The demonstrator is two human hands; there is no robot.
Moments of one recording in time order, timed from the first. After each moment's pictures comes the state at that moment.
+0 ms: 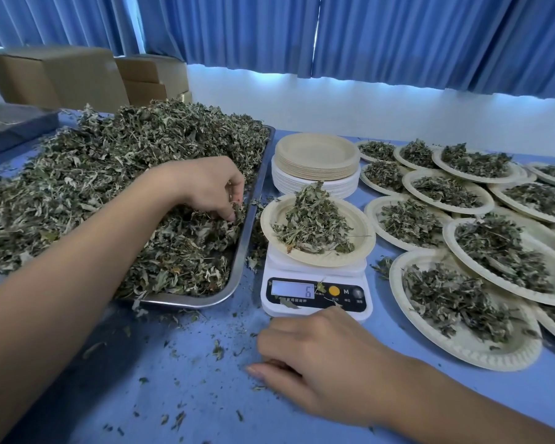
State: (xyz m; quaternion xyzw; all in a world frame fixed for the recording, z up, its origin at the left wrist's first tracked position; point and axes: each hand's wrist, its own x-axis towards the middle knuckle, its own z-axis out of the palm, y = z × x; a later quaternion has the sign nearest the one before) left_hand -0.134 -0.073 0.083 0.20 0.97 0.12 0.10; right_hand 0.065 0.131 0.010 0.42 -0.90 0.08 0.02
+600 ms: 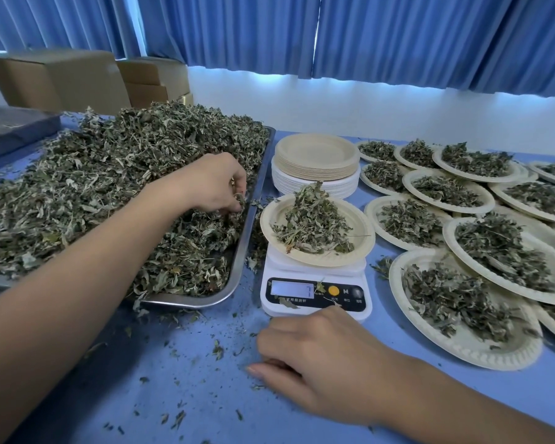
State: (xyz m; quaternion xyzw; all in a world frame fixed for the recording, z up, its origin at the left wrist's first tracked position) left_hand -0.131 -0.064 0.077 0.16 0.98 0.14 0.02; right_hand 0.066 0.131 0.010 0.43 -0.90 0.09 0.02
